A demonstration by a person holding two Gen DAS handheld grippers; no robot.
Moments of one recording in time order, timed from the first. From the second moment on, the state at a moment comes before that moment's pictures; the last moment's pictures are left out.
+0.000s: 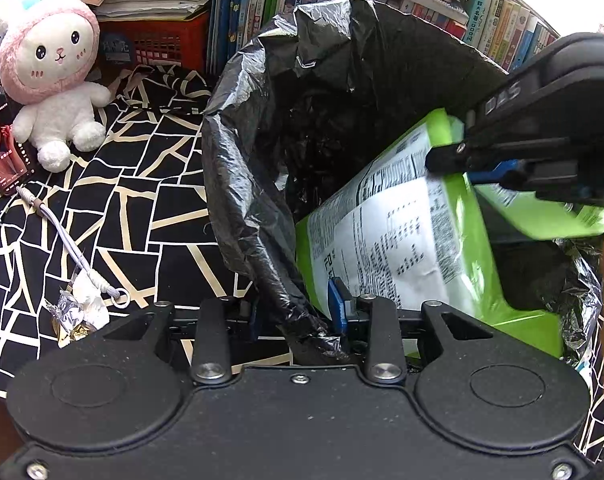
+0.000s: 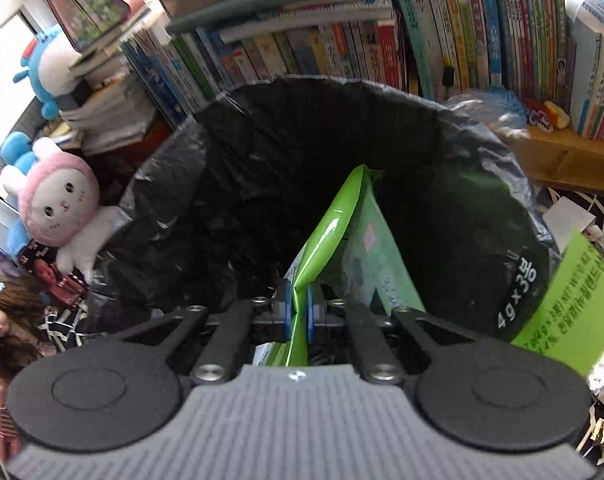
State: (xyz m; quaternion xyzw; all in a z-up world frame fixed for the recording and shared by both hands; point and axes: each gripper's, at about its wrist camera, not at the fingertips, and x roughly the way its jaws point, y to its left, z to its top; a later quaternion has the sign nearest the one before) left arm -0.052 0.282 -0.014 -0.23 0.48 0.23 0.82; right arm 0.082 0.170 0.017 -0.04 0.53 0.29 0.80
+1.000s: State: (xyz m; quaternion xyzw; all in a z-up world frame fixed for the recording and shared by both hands) left arm -0.032 0.281 -0.029 -0.22 0.49 0.26 0.80; right arm 0.071 0.007 0.086 0.06 0.39 0.33 0.86
